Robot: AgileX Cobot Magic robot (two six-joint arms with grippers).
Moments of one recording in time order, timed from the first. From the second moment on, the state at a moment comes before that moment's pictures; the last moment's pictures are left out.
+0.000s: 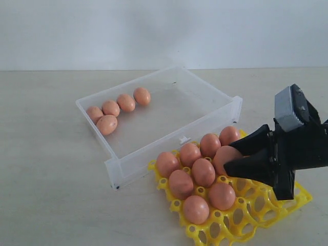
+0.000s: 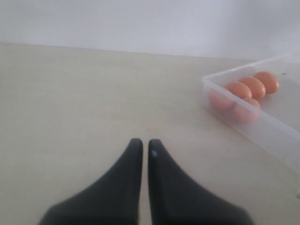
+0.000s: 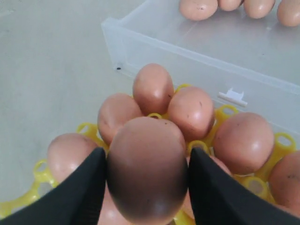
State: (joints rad) left arm 0.00 0.00 0.00 0.04 0.34 -0.08; right arm -0.19 1.66 -0.60 -1.69 -1.03 0.80
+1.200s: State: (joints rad) left arm 0.00 0.00 0.00 0.04 0.34 -0.08; right arm -0.19 1.72 -0.59 -1.75 -0.89 1.03
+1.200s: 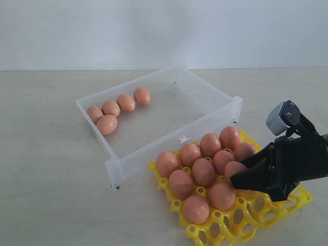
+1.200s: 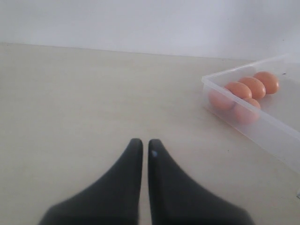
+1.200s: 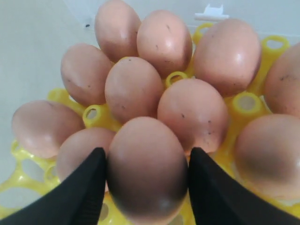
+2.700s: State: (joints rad) left arm 0.00 0.00 0.00 0.04 0.34 -0.08; right arm 0.19 1.64 -1.02 -1.72 -0.86 1.71
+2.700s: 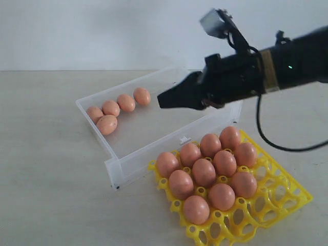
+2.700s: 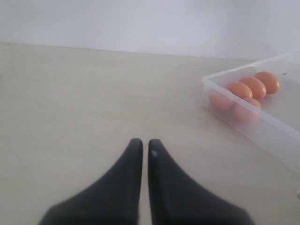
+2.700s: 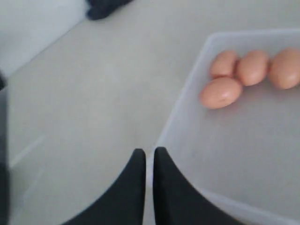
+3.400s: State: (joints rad) left arm 0.00 0.00 0.00 0.04 0.34 -0.08; right arm 0.37 1.84 -1.51 -0.36 0.60 0.04
